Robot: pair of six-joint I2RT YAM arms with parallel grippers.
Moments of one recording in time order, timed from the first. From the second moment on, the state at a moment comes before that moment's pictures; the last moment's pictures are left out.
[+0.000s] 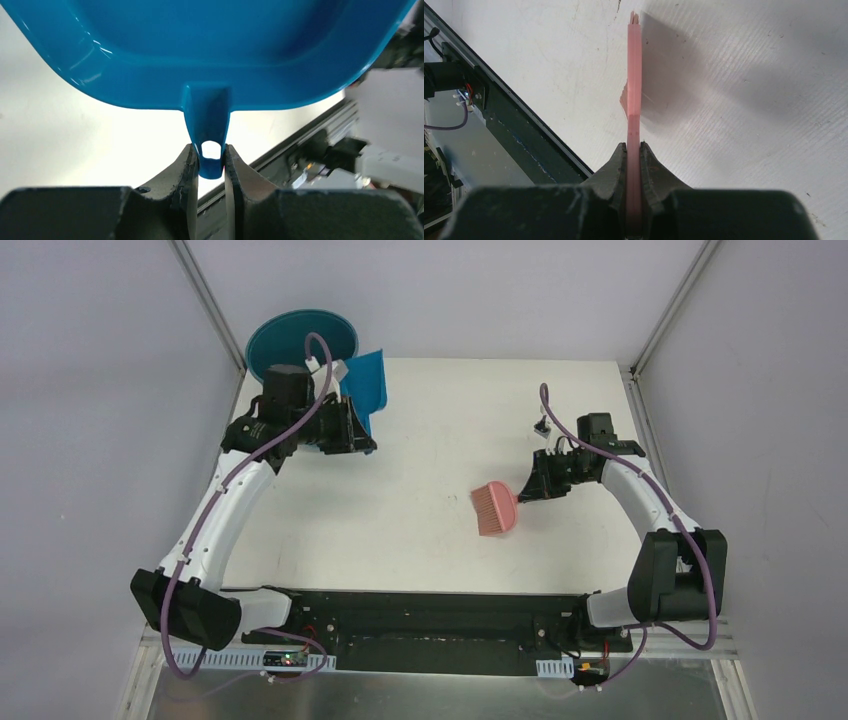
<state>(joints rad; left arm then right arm) -0.25 1.25 1.35 -0.71 0.52 -0.46 0.08 1.41 1.02 -0.81 -0.69 -0.18</state>
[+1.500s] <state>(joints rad) -0.74 1.79 1.25 -1.07 0.04 -0.15 0.04 1.91 1.15 -1.07 -0.97 -0.20</state>
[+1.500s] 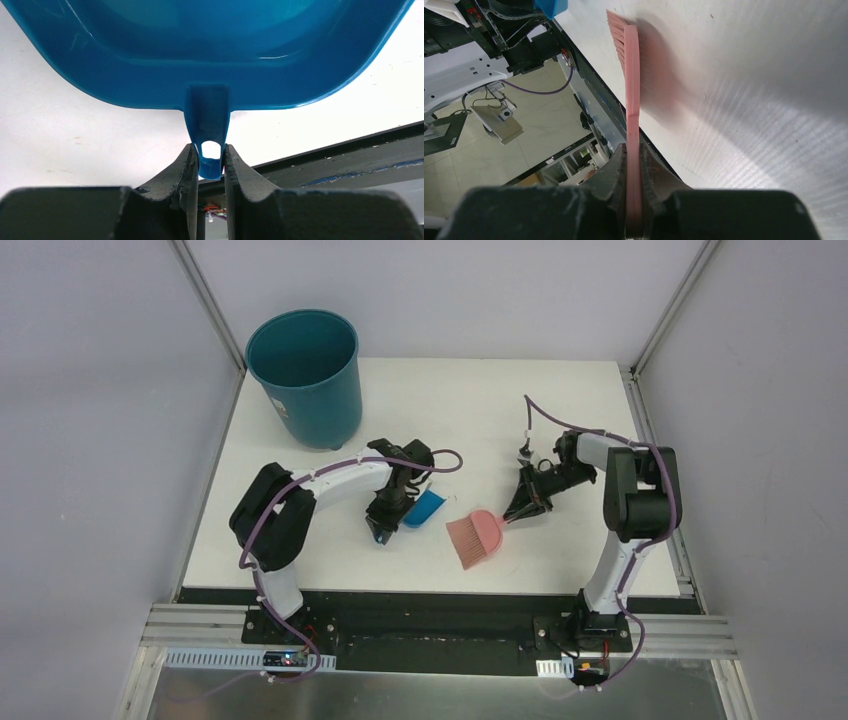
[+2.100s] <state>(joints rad) -0.74 1.83 1.24 -1.04 0.14 -0.13 0.10 1.92 1.16 -1.07 -0.85 -0.18</state>
